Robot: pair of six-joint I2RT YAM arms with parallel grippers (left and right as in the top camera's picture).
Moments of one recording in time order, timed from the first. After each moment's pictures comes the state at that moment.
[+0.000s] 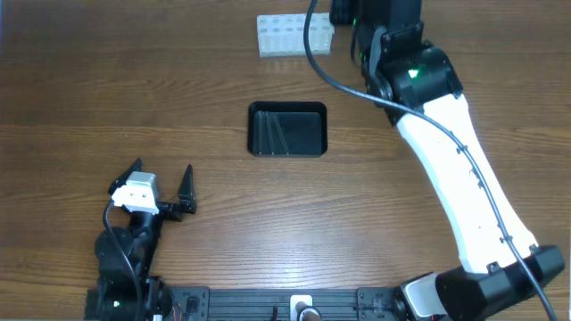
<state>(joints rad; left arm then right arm) 0.02 0.07 0.01 -0.06 0.16 -0.05 0.39 1.62 1.73 -0.50 0.29 0.21</state>
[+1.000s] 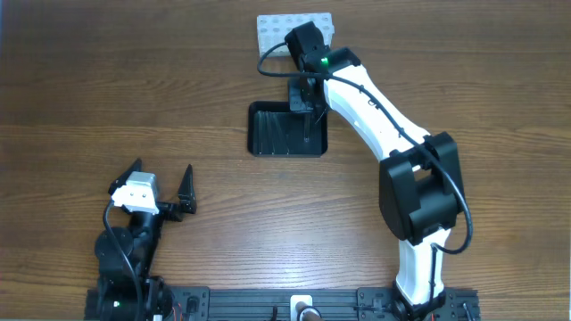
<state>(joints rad) 0.02 0.07 0.01 -0.06 0.16 -0.05 0.44 2.09 1.70 -0.88 0.03 0.38</state>
